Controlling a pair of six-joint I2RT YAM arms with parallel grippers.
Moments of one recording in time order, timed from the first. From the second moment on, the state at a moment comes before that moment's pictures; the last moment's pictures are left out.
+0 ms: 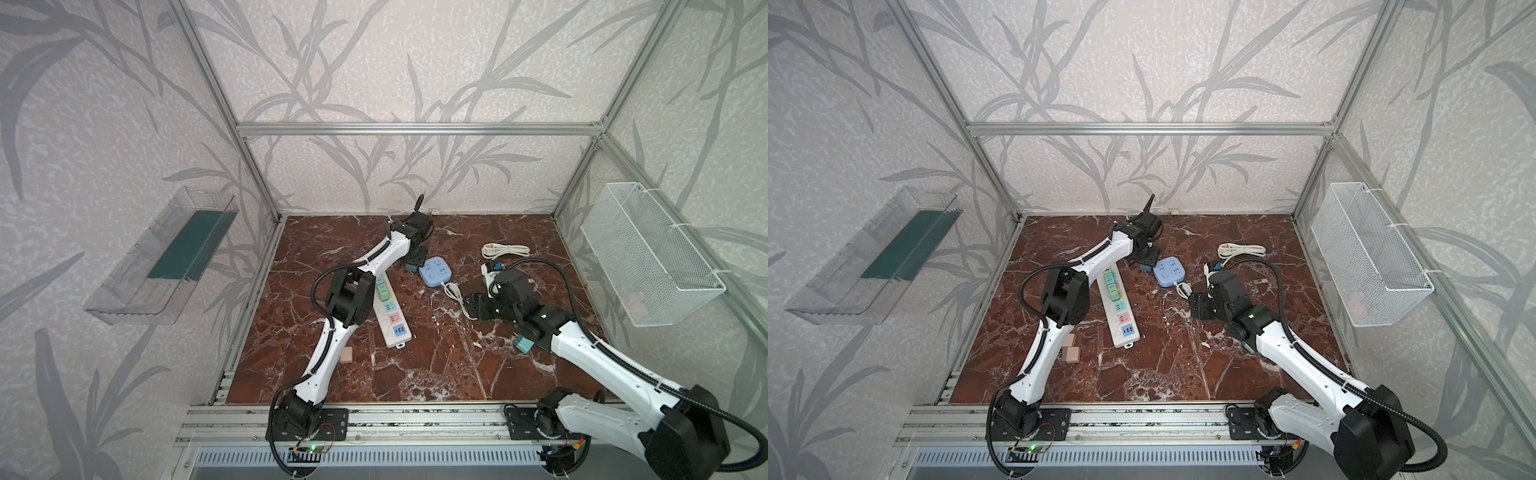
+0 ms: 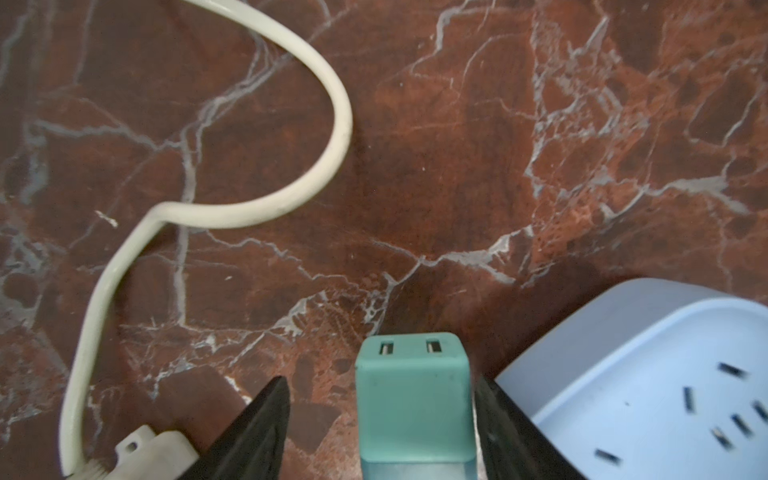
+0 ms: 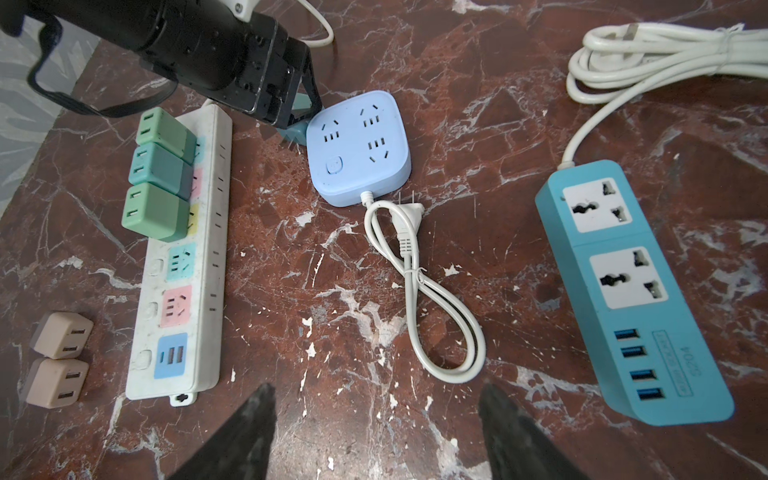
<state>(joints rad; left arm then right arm) -0.54 2.51 2.26 -0.94 -0.17 -0.22 0.52 1.10 0.74 -0.39 0.03 0.39</state>
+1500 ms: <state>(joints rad) -0.60 1.54 1.19 -0.09 -0.01 -0.03 0.52 1.02 0.81 -0.40 -0.06 0.34</state>
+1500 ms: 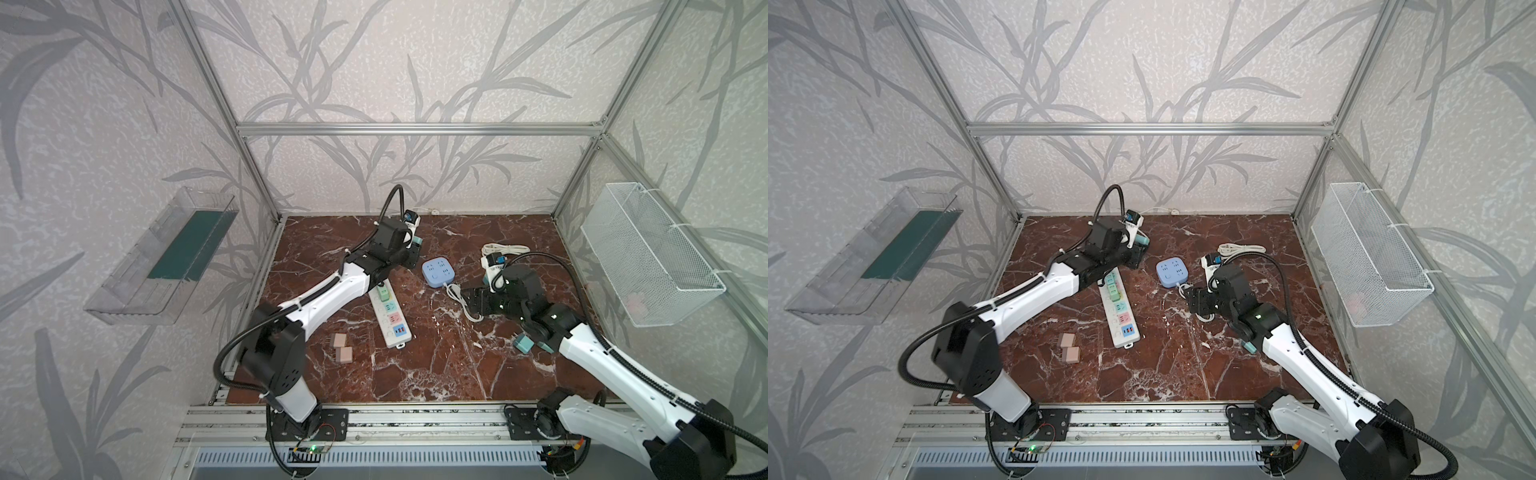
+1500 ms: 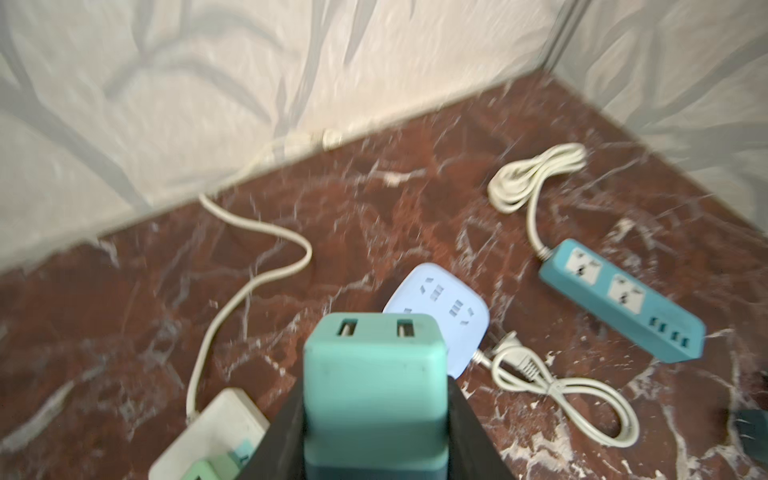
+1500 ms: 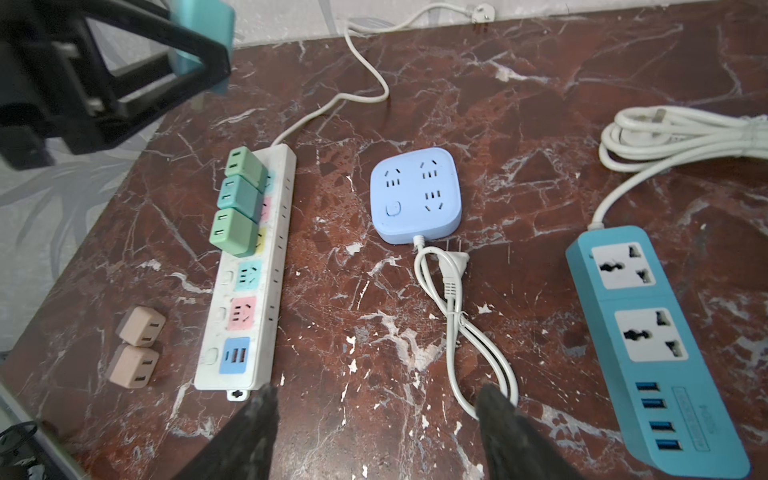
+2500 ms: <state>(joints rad) -0.79 1.25 0.70 0.24 0.22 0.55 0.60 1.21 1.00 -0.45 -0.48 0.35</state>
